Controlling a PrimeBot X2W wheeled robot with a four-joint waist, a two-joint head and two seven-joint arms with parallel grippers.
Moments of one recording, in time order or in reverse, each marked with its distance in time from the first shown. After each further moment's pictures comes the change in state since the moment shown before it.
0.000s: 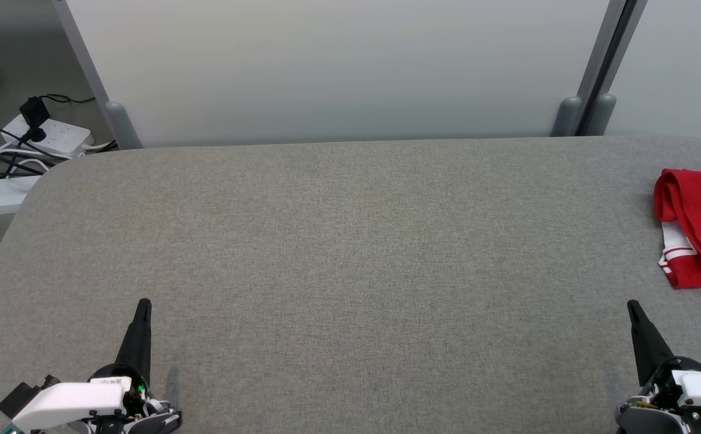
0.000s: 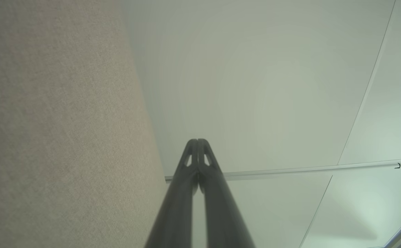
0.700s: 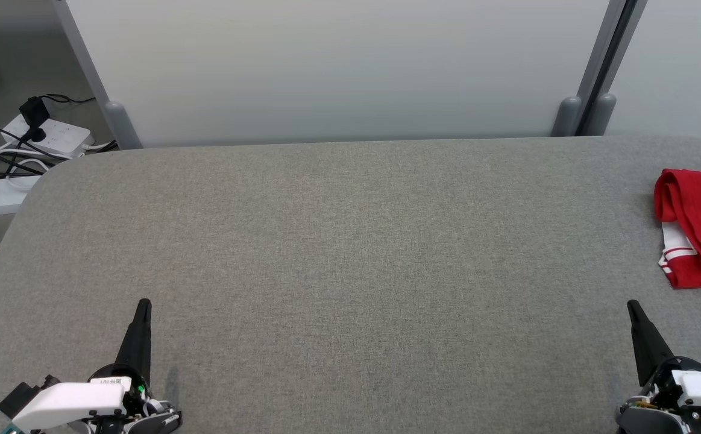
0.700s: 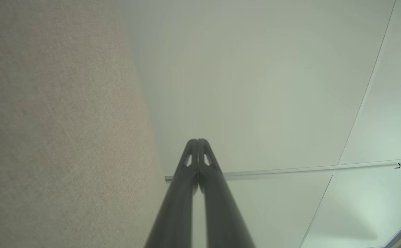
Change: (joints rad) left arm 0.000 0.000 0.000 0.000 0.000 0.000 0.000; right arm 0.000 0.000 0.000 0.000 0.000 0.000 0.000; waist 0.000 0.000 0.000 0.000
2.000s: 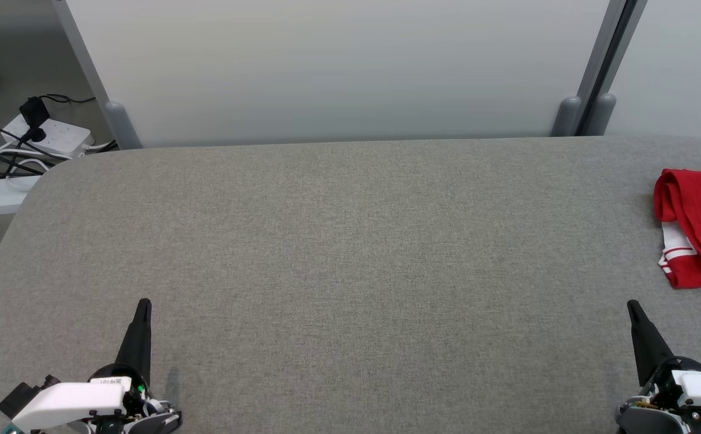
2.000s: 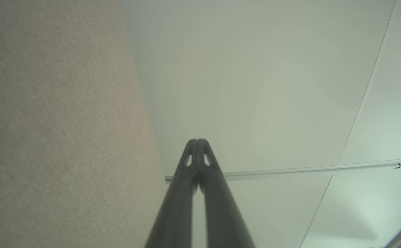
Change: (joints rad) left arm 0.000 0.000 0.000 0.000 0.000 0.000 0.000; right arm 0.000 0.000 0.000 0.000 0.000 0.000 0.000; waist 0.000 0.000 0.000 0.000
